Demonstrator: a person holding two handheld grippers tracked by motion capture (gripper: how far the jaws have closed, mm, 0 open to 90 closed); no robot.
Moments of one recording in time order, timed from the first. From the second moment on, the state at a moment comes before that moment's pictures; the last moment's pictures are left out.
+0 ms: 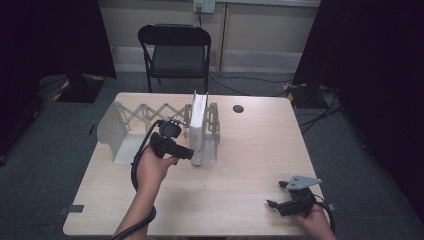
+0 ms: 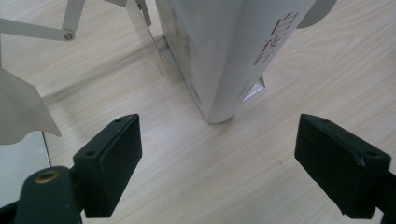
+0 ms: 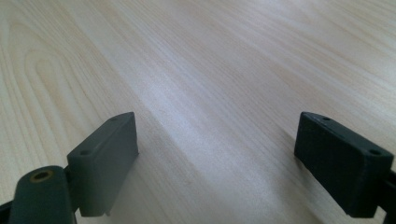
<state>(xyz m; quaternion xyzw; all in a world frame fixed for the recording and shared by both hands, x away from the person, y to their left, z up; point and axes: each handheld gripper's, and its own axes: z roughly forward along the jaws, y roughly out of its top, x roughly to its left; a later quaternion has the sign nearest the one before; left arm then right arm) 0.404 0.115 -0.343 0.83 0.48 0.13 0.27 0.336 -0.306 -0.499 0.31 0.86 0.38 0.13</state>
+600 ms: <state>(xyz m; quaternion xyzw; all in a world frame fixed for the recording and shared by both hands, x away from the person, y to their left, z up) 0.398 0.128 -0.365 0.83 0.48 0.11 0.27 0.336 -0.306 -0.499 0.31 0.86 0.38 0.13</state>
